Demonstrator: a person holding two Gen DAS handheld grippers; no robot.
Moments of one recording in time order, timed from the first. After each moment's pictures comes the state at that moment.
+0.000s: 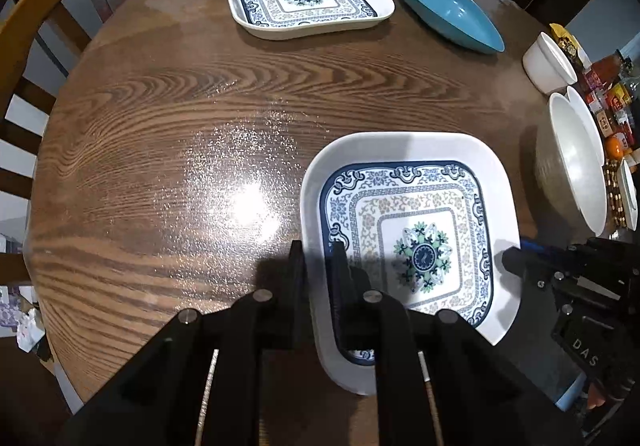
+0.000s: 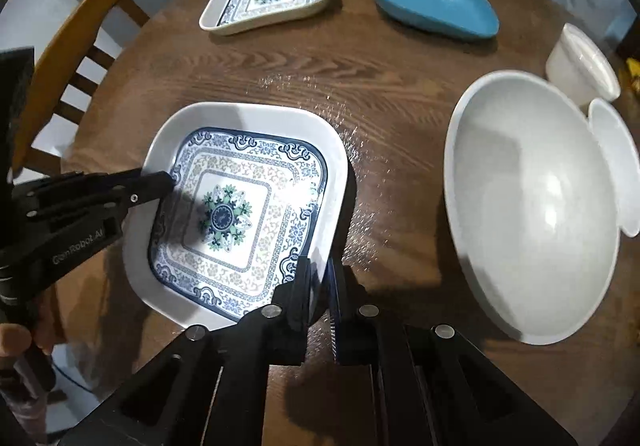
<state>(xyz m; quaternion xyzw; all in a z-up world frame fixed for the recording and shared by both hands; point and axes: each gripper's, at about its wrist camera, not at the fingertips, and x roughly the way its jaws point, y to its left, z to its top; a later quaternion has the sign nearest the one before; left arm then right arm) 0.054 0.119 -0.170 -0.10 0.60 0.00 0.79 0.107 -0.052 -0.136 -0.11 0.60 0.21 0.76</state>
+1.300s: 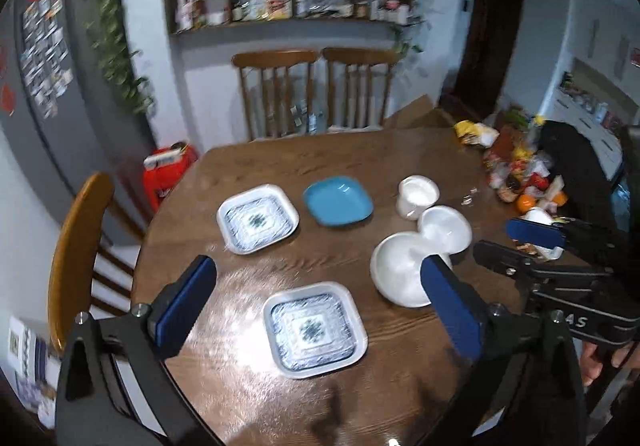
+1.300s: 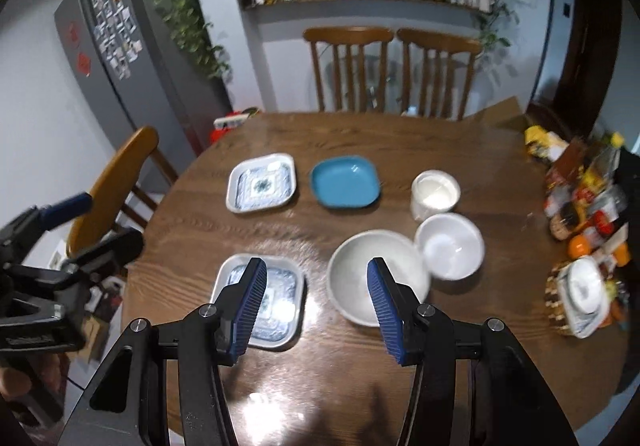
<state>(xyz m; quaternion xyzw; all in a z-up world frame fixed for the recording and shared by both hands) -0.005 0.044 0.102 -0.03 0.38 -0.05 0.92 0.049 -0.126 0.099 -0.04 0.42 0.18 0.89</state>
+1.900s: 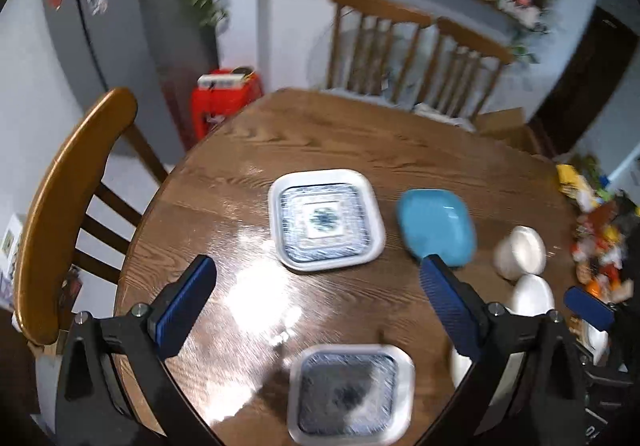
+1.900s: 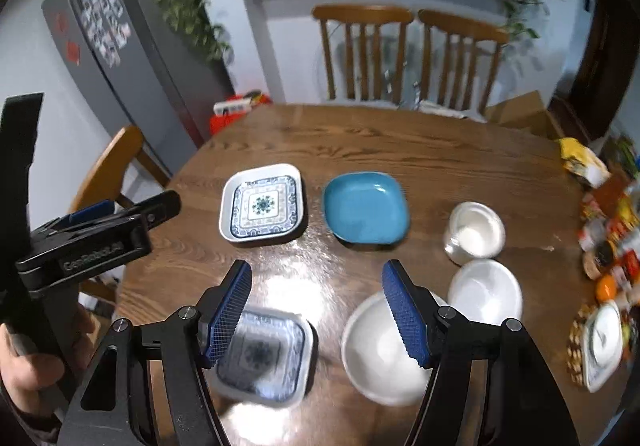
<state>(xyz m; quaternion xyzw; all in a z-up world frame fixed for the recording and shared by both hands) 0.155 0.130 -0.013 -0.13 0.47 0.12 0.86 0.187 -0.043 0.032 -0.06 0.48 0.20 0.85</state>
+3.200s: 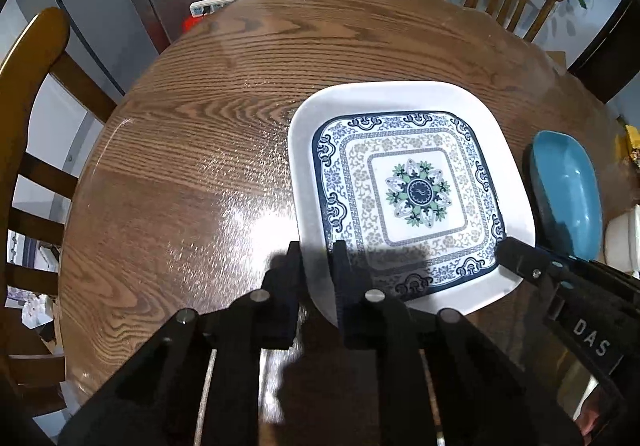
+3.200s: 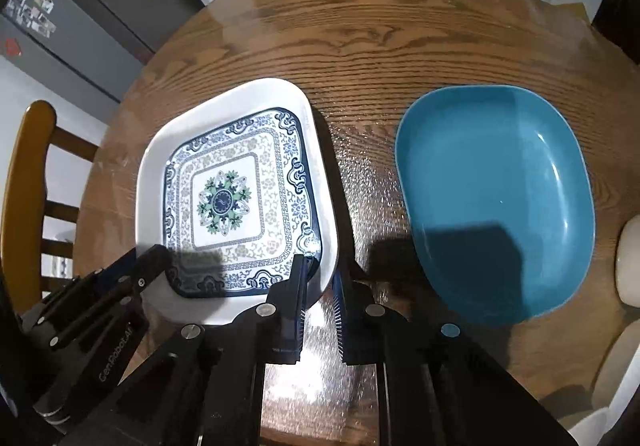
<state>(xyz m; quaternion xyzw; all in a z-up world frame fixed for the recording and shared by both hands) 0.214 0.174 -0.160 -0.13 0.57 0.11 0.80 0.300 0.040 -0.144 -0.01 0.61 0.19 0.77</state>
